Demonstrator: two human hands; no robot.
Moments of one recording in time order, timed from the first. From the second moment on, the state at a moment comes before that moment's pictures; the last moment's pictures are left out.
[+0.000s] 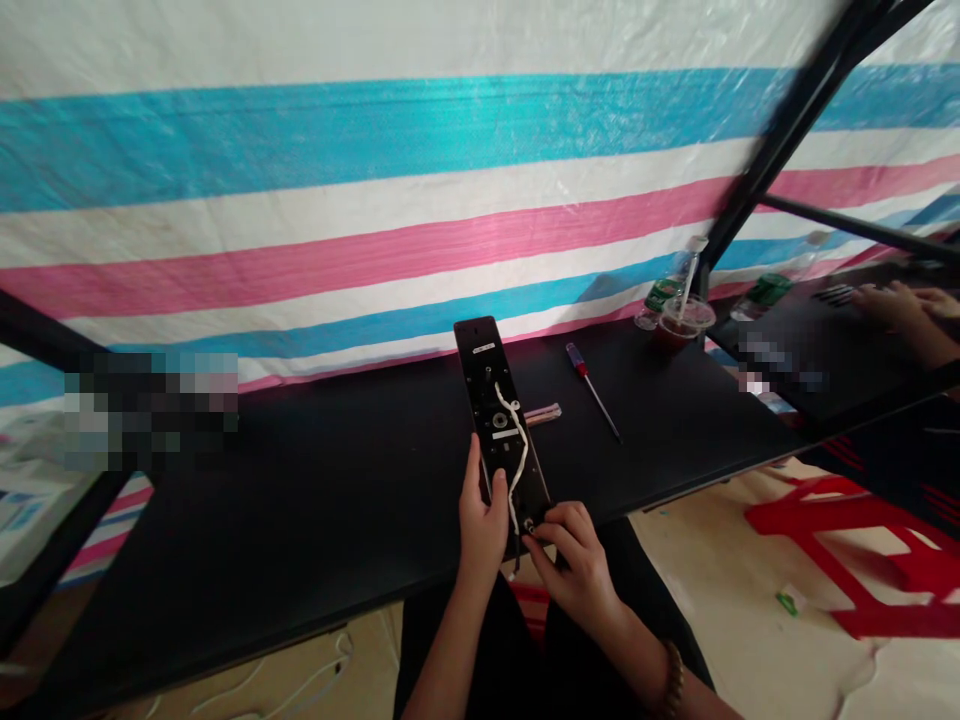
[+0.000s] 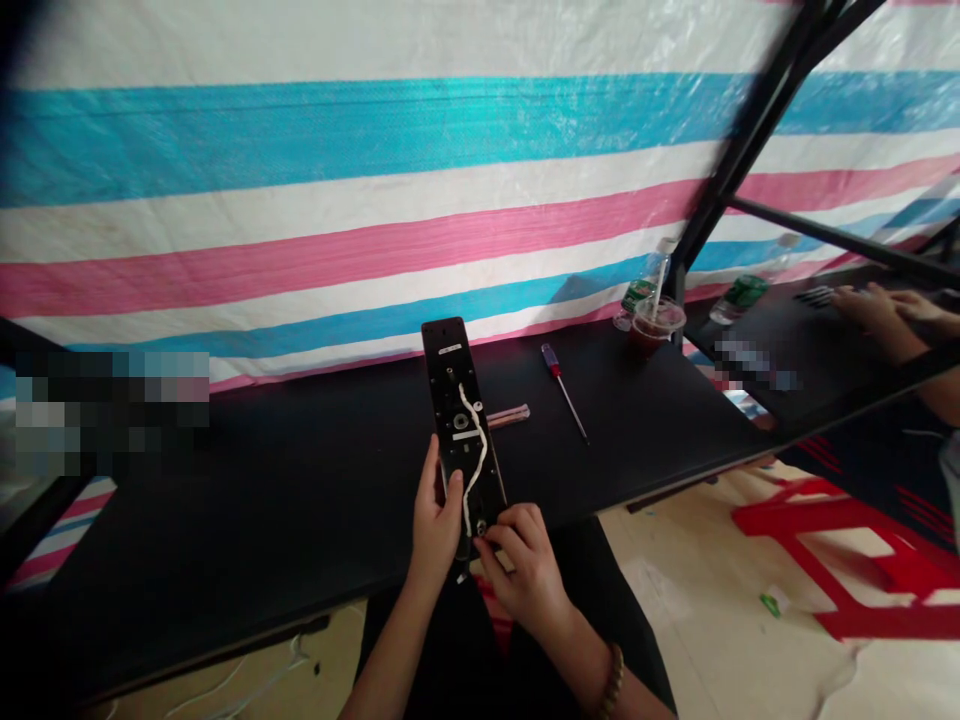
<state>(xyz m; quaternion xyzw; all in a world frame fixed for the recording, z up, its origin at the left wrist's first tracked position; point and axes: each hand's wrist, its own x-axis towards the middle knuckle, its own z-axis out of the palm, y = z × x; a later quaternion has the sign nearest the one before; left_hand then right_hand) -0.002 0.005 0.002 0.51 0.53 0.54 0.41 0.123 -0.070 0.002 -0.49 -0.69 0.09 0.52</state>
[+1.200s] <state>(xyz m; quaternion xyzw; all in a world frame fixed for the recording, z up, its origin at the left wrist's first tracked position) -0.160 0.075 0.012 0.68 0.69 0.23 0.07 0.227 -0.037 0.031 -0.41 -0.13 0.58 0.69</state>
